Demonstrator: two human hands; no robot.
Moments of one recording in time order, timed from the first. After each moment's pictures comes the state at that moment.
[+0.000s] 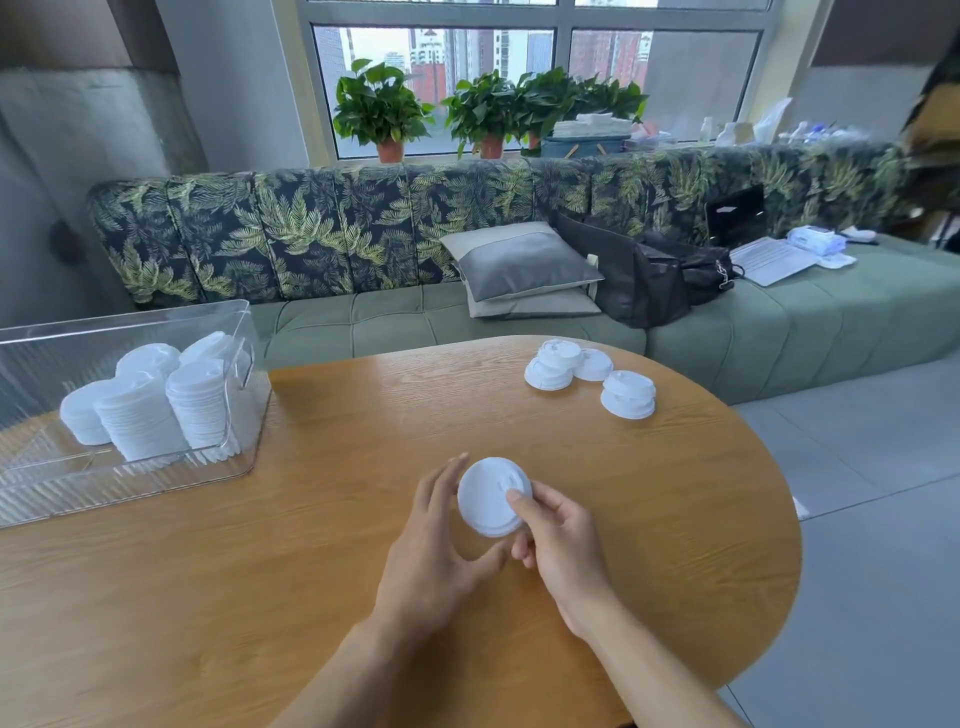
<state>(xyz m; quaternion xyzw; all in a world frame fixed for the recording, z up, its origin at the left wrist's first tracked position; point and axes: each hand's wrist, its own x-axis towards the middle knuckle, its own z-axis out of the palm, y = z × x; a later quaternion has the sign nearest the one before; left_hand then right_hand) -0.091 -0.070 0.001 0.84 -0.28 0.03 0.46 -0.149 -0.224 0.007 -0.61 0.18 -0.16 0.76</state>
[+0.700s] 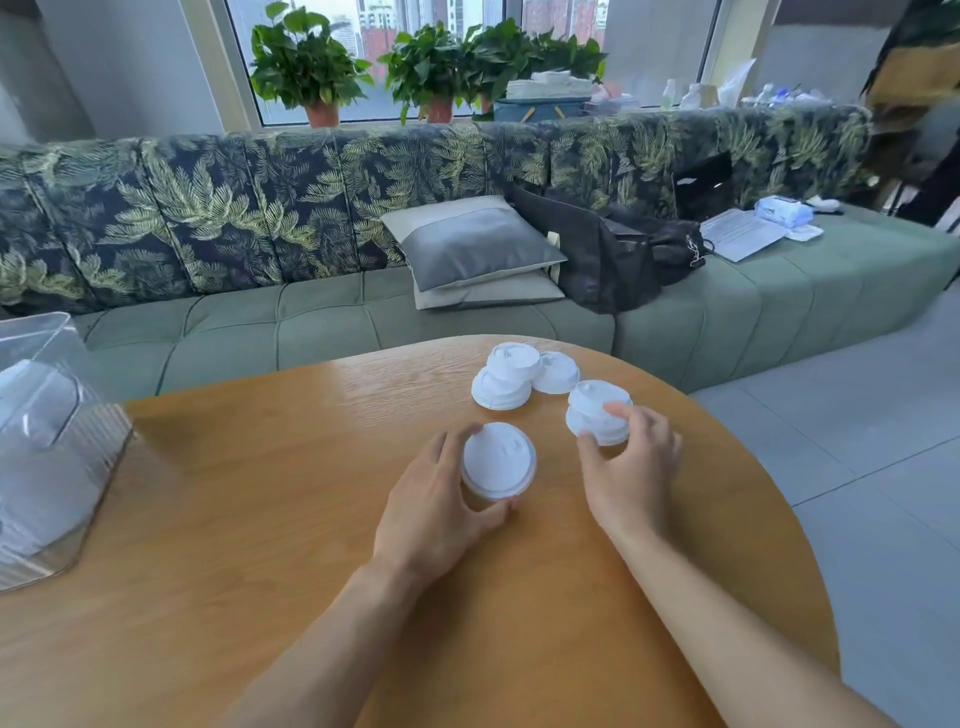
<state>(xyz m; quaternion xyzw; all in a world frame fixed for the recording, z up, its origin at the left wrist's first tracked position) 0.026 -0.195 -0.009 0.87 -0.34 0.05 0.35 -0.055 -0.389 0.004 -0.79 0.34 -0.36 0.36</state>
